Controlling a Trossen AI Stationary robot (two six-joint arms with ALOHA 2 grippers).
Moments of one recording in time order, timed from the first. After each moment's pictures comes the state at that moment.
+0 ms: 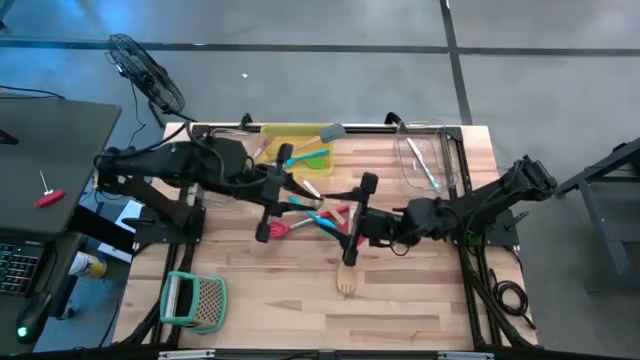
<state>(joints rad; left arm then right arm) -0.21 1.43 1.87 -0.65 -0.06 0.26 0.38 1.49 1.24 0.50 0.55 -0.47</state>
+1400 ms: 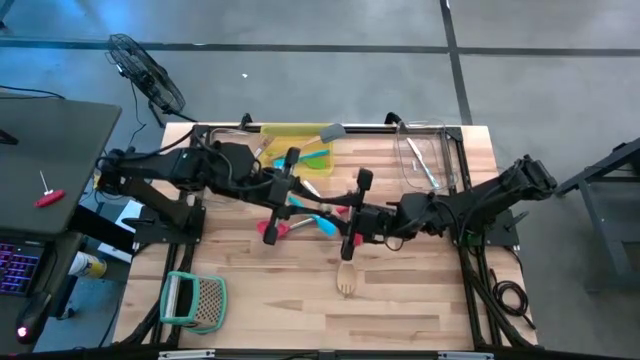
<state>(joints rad) -0.18 1.44 1.79 -0.53 -0.04 0.24 0.34 1.49 1.24 0.44 0.50 -0.54</state>
